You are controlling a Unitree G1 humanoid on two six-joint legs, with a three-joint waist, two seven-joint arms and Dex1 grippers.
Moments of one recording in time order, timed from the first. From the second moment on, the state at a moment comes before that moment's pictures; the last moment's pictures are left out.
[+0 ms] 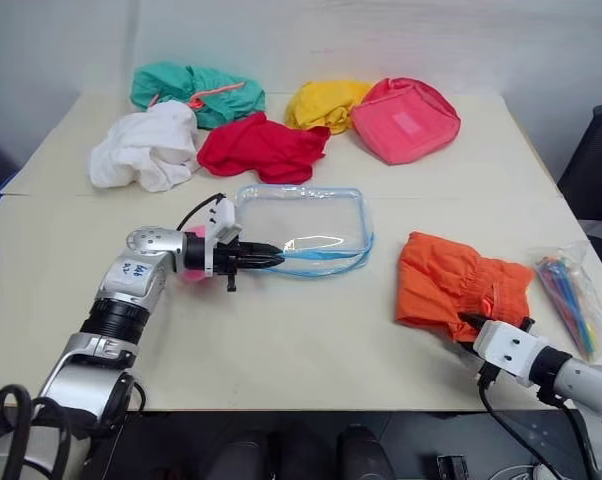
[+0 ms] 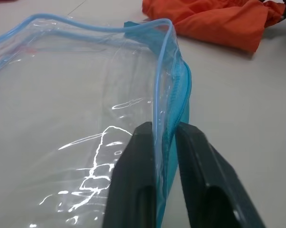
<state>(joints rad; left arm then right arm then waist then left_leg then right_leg) -0.77 0.45 -0.10 0.47 -0.18 0.27 -1.18 0.22 -0.77 -0.35 -0.03 0.05 -0.35 0.92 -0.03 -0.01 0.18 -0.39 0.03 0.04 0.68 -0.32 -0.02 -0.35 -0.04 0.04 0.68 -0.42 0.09</state>
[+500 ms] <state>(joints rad) -0.64 0.70 0.04 0.25 -0.38 0.31 -1.40 0.35 -0.81 -0.51 -0.43 0.61 0.06 1.04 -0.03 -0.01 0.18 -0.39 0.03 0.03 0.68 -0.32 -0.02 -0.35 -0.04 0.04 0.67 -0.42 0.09</state>
